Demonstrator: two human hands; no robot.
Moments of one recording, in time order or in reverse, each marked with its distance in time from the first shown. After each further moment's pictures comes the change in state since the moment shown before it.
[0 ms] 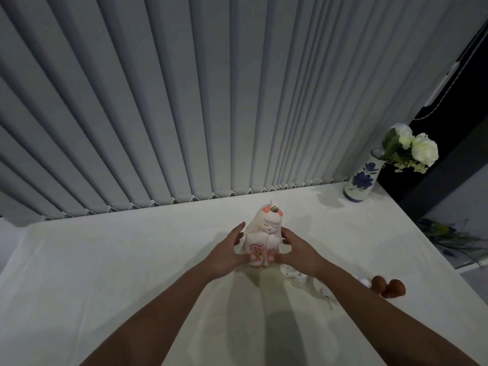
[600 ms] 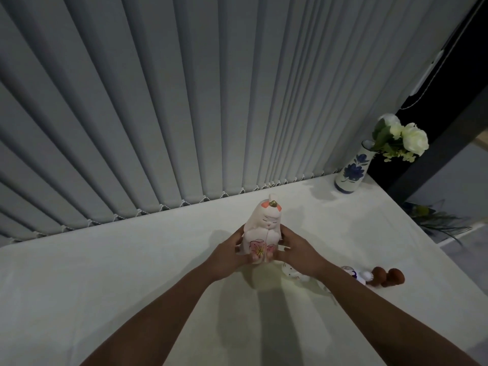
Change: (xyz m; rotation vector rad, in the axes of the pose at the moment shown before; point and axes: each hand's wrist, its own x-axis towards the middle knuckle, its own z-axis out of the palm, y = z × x) left_hand 0.023 -0.005 -0.013 -0.025 -0.146 0.097; right_hand 0.006 -0.010 0.011 0.089 0.101 0.013
